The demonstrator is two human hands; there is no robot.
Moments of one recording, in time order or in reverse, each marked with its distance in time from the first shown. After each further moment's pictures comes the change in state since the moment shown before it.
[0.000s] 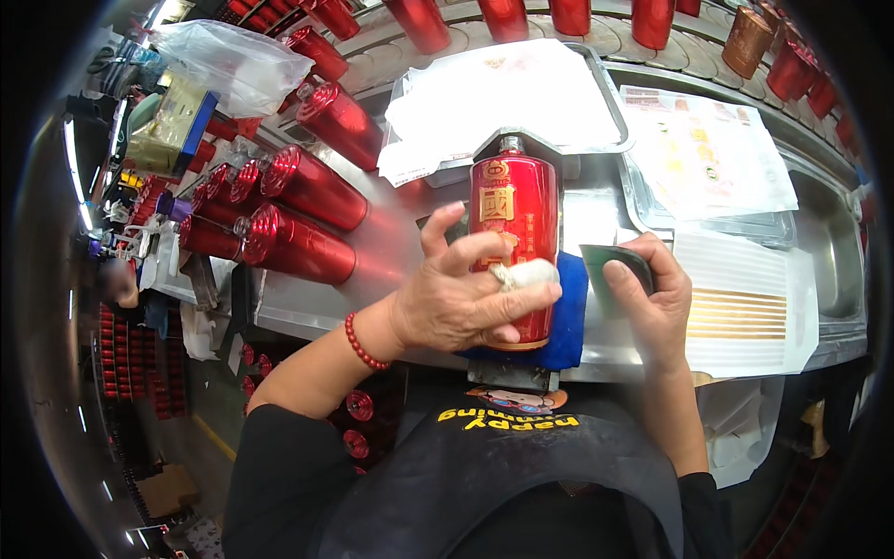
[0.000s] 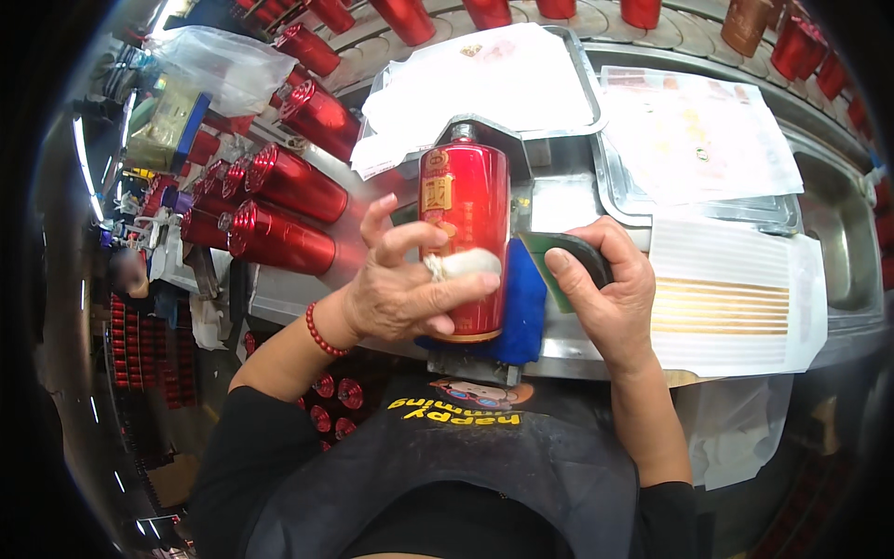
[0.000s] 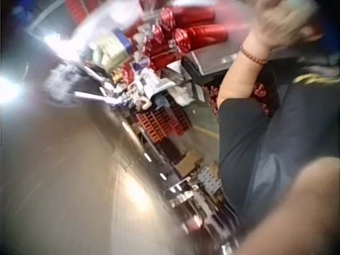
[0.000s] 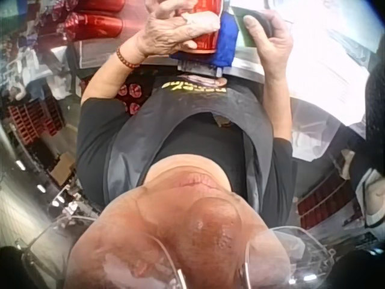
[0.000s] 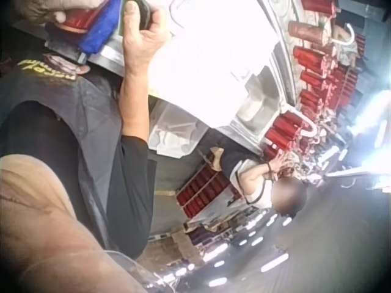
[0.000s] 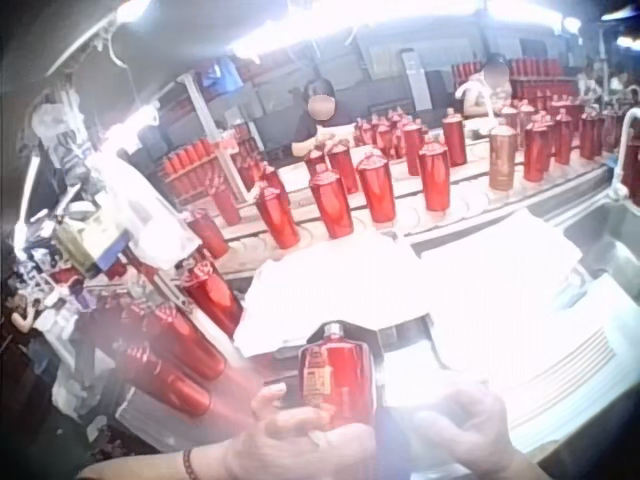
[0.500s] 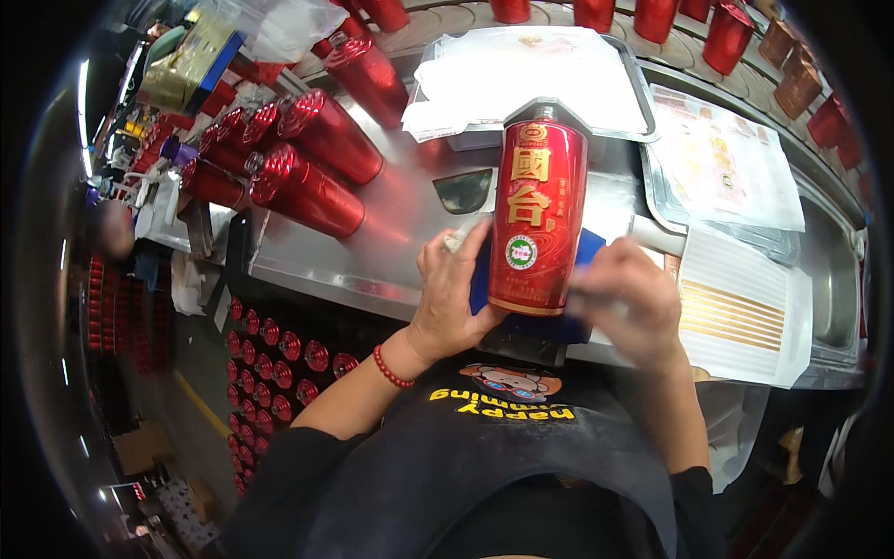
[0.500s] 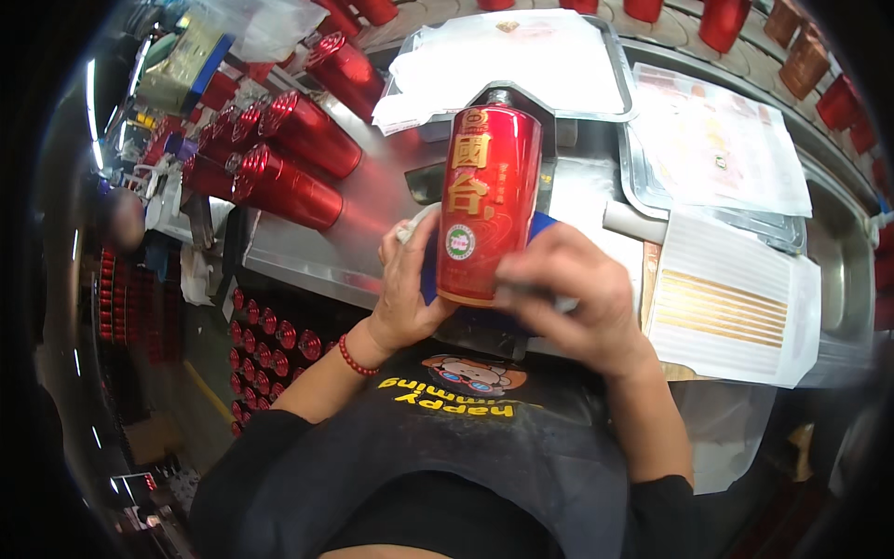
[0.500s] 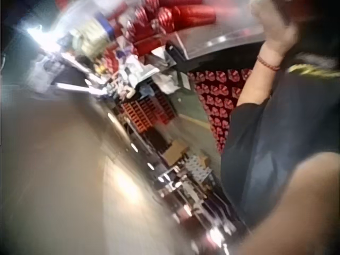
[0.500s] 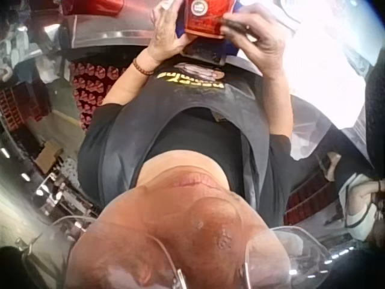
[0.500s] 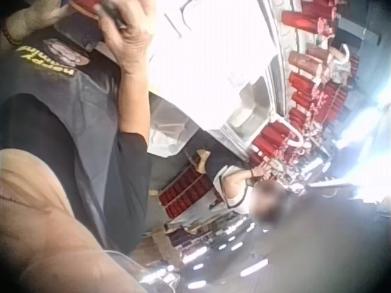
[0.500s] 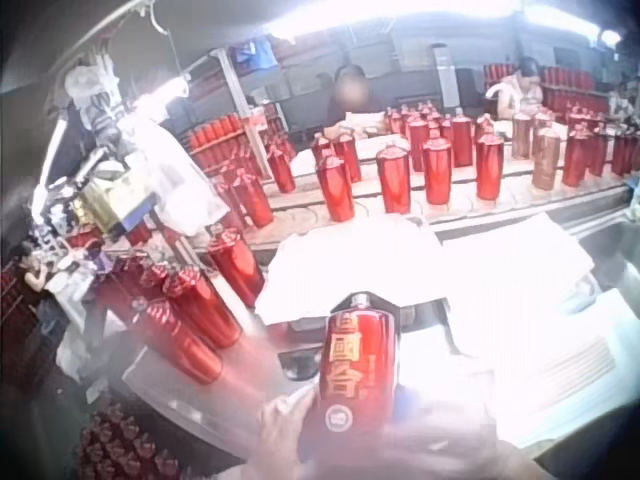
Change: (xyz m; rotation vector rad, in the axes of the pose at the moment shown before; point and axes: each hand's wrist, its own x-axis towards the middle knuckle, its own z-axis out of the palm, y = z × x) left_hand -0.062 0.066 0.042 -0.225 0.209 -0.717; right_hand -0.005 -0.023 0.016 -0.236 -0.428 -0.378
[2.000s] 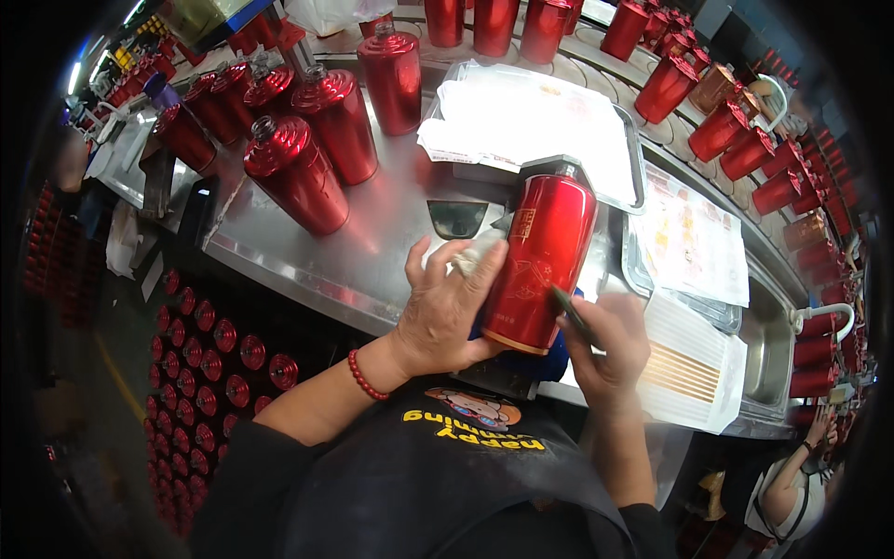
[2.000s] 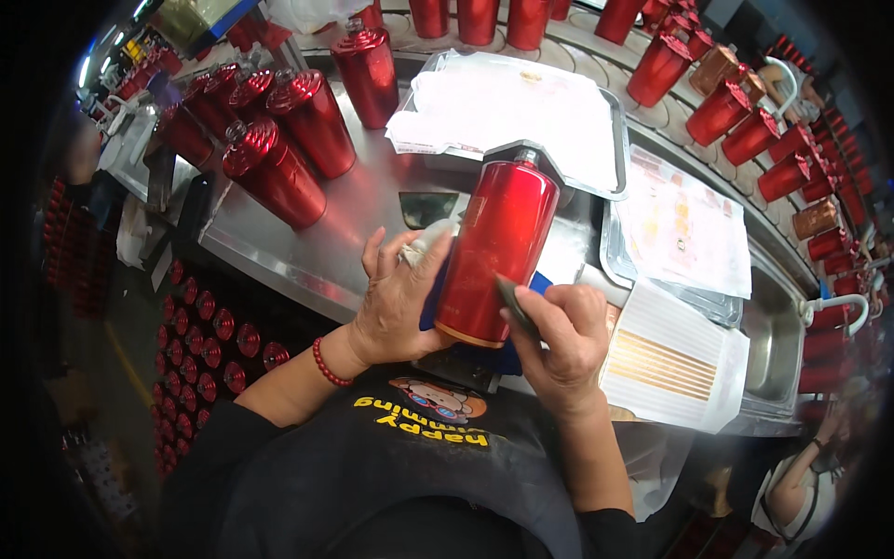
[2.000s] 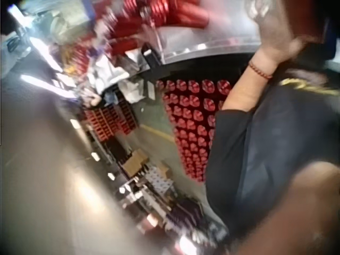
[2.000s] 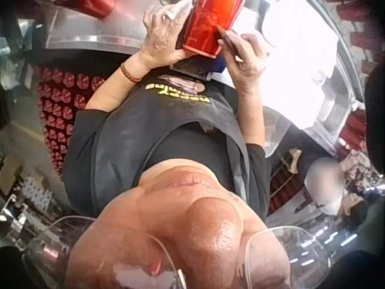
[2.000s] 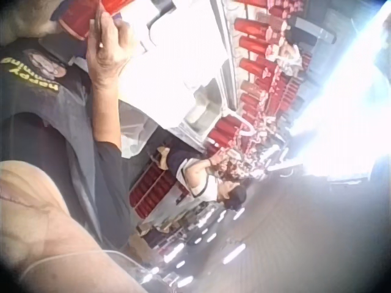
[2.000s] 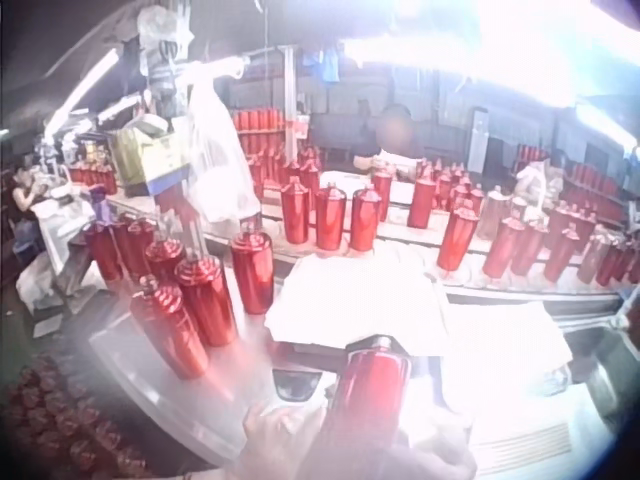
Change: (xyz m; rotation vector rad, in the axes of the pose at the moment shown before) left_hand 0.018 0.010 -0.010 0.129 0.113 0.043; right_hand 0.008 -0.008 0.018 -0.525 0.128 -0.133
